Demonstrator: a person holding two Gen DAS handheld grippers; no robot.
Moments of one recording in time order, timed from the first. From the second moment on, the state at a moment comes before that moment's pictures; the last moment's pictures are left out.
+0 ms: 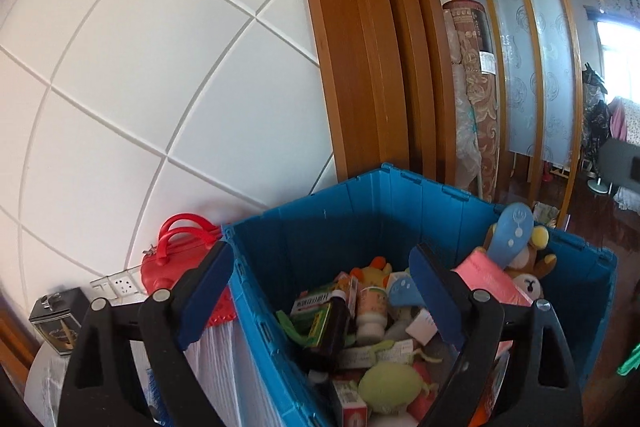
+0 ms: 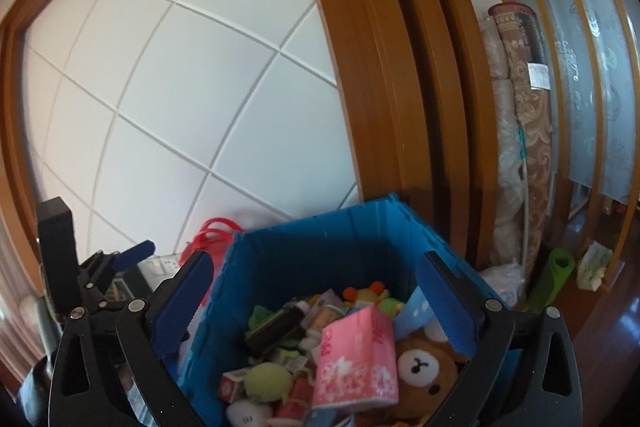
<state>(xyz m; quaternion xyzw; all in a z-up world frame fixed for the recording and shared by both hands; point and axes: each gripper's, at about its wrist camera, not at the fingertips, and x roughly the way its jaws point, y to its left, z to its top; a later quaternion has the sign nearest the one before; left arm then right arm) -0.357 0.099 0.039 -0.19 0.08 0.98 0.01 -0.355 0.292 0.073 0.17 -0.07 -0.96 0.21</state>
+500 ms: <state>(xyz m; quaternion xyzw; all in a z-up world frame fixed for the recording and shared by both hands) -0.285 0.044 0.018 -0.18 0.06 0.98 -0.05 -0.285 0.248 0.045 0.17 -0.05 -0.95 0.27</state>
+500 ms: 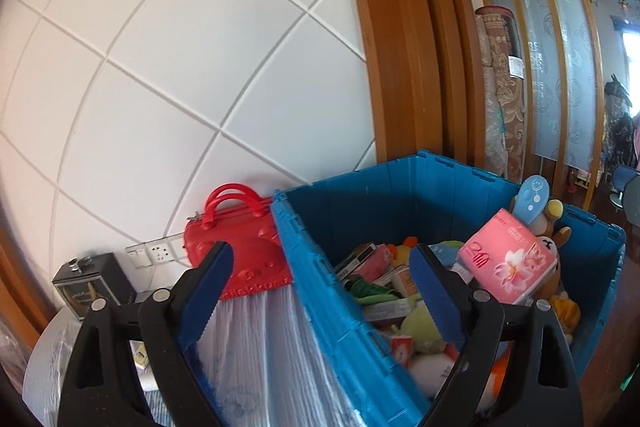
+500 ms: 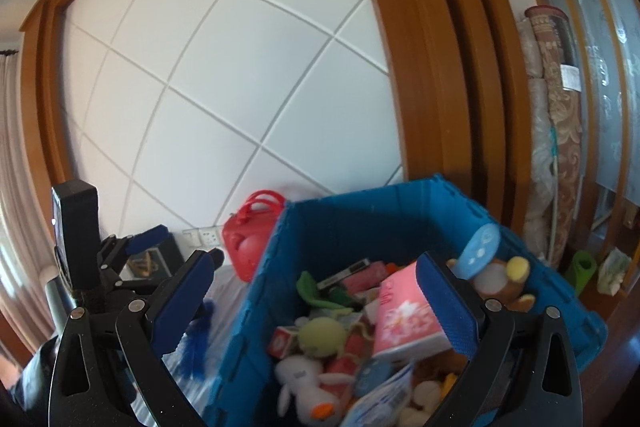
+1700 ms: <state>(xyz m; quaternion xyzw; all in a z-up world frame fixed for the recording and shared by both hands) -0.175 -0.370 -0.164 -0.32 0.06 0.94 -0.11 -0.303 -0.187 -0.209 0.40 0.13 -0.85 0.33</state>
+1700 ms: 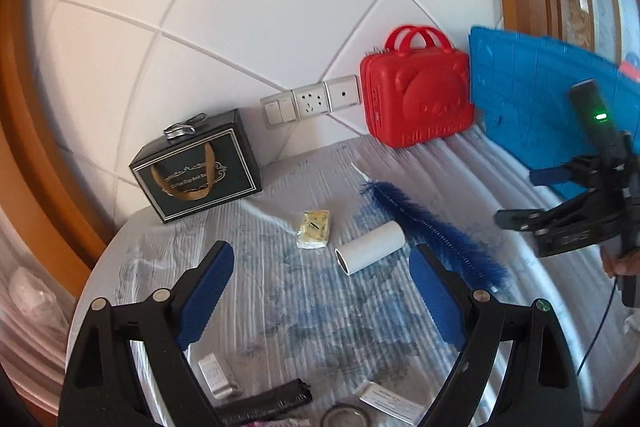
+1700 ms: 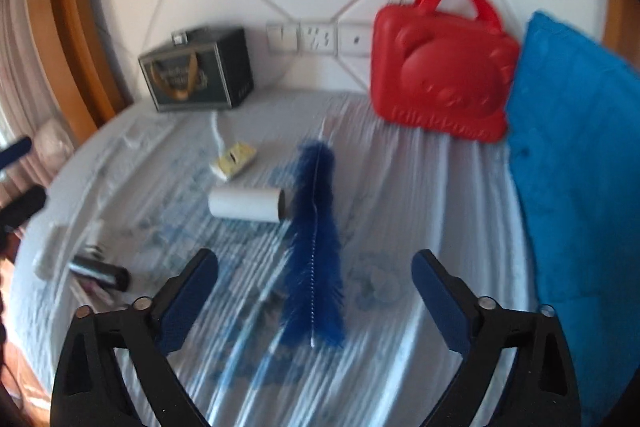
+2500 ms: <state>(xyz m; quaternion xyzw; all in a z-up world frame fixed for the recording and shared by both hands) -0.370 -0.387 -0.344 -0.48 0.17 0.83 0.21 -0.395 -0.268 -0.354 0.48 0.23 -0.77 0.36</state>
